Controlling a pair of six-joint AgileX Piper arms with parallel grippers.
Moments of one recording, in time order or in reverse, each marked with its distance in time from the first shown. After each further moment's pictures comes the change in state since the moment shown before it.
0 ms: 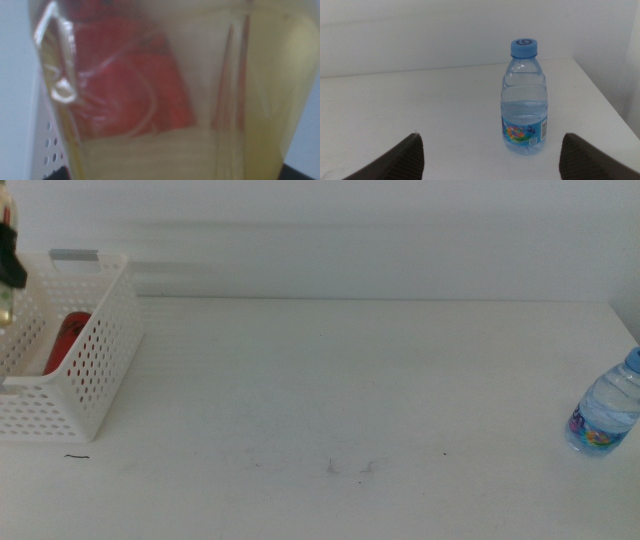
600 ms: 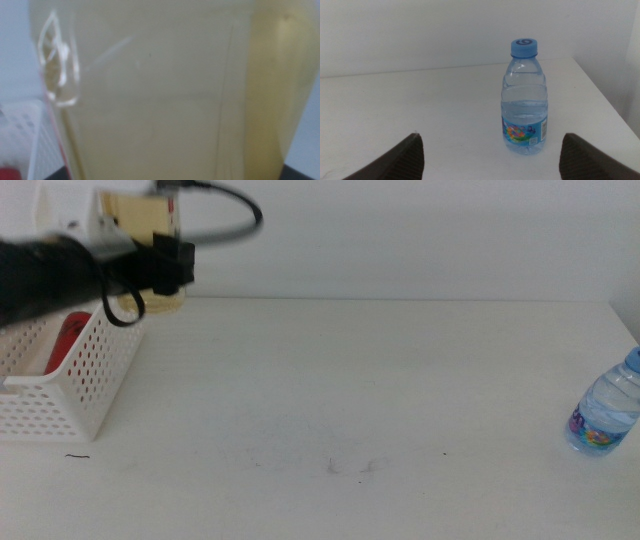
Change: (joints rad) left arm -0.517 -0.336 0.659 -0.657 -1.023 0.516; right arm 0.000 0.000 0.000 0.000 0.000 0.000
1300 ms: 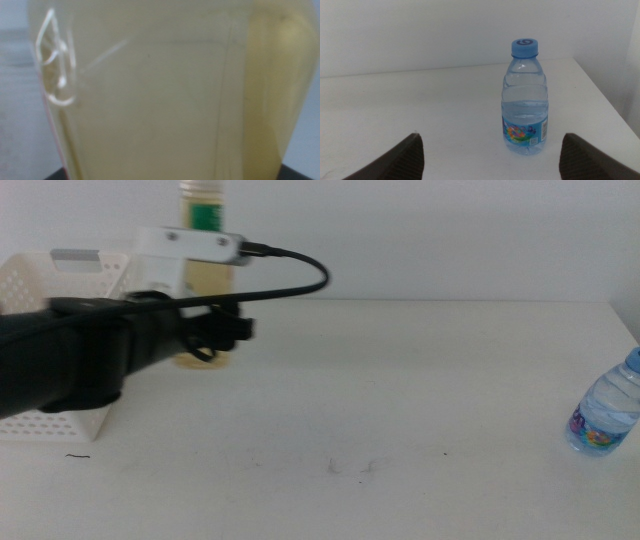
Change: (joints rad) left arm -0.215 0.165 0.037 -0.686 -0.281 0.561; right arm 0.000 0.000 0.000 0.000 0.000 0.000
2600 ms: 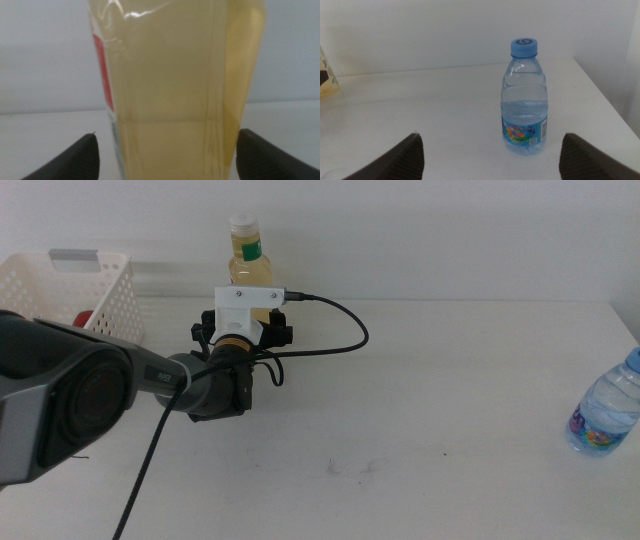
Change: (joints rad) left arm 0.032 0.818 -0.384 1.115 -0.566 -1.196; right arm 0.000 0.000 0.000 0.000 0.000 0.000
